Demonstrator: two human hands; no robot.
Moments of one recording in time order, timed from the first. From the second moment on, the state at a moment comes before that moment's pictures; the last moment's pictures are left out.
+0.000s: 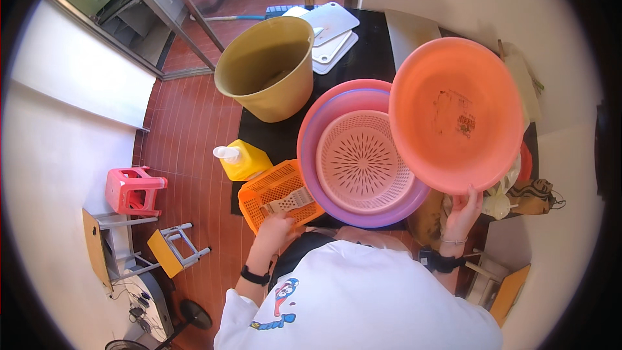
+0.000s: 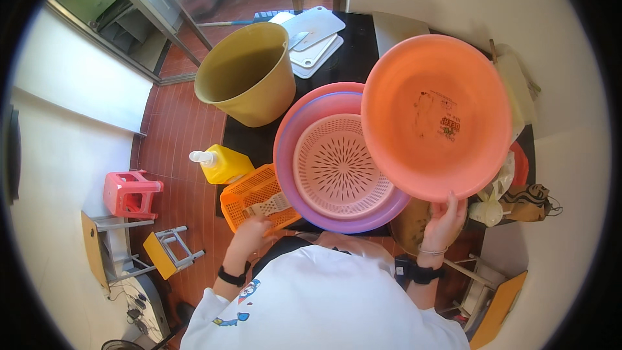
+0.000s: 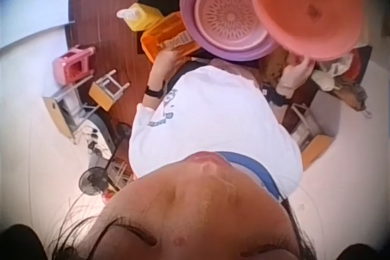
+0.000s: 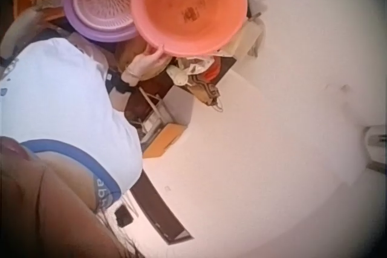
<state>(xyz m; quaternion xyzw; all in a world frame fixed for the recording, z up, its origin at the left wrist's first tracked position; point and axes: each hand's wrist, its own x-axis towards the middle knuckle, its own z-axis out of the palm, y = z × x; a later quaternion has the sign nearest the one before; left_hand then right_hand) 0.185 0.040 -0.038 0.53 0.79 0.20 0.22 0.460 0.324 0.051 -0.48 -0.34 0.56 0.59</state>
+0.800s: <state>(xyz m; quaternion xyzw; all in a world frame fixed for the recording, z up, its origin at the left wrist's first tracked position) 0.152 0.221 0.044 0.32 0.89 0.33 0.05 0.532 0.323 0.052 -0.44 -0.37 0.53 0.63</state>
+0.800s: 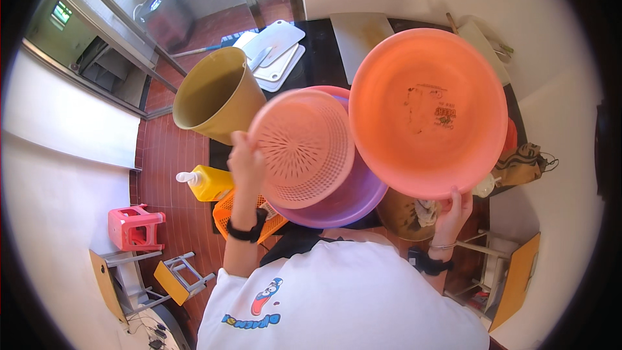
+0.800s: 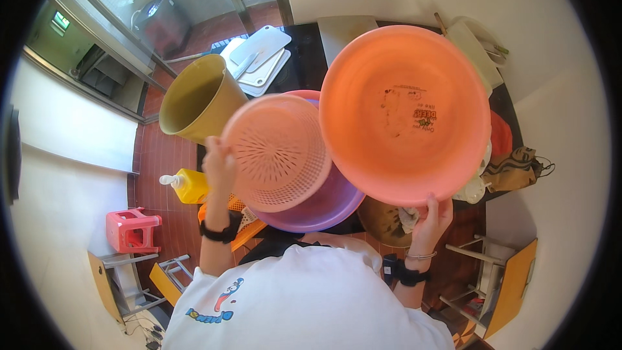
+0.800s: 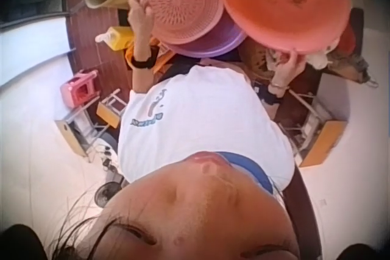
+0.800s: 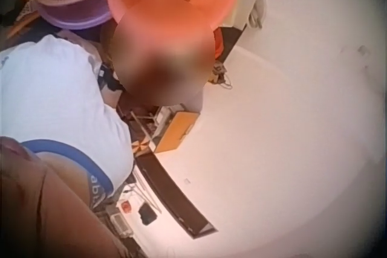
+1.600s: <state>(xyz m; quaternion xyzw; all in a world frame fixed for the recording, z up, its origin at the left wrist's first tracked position) 0.148 0.078 0.129 0.18 0.85 0.49 -0.04 0.448 0.320 0.001 -0.47 -0.65 0.50 0.33</state>
